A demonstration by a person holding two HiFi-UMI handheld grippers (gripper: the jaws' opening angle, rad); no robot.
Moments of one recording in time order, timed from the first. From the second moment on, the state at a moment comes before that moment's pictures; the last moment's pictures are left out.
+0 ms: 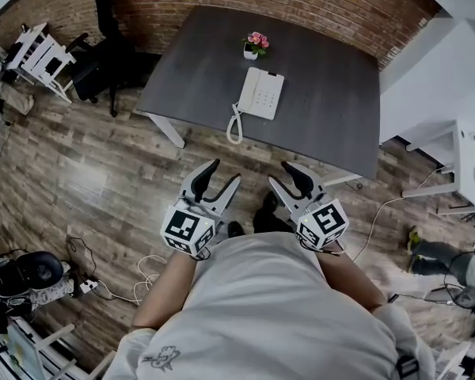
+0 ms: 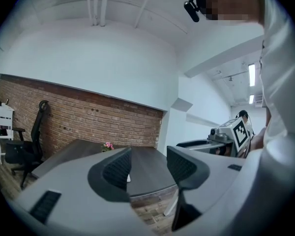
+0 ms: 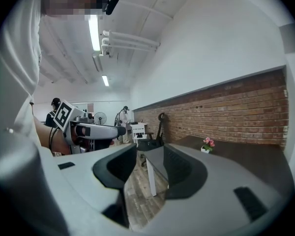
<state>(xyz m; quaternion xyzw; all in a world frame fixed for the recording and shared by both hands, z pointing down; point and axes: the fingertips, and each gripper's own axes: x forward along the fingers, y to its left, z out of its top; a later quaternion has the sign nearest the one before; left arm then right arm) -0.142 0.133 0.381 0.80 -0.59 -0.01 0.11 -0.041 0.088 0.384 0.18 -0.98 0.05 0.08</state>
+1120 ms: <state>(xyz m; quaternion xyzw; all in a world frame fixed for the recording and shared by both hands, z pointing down) -0.174 -0.022 0.400 0.79 -0.60 0.01 0.14 -0.069 -0.080 0.418 0.17 -0.98 0.10 0.07</state>
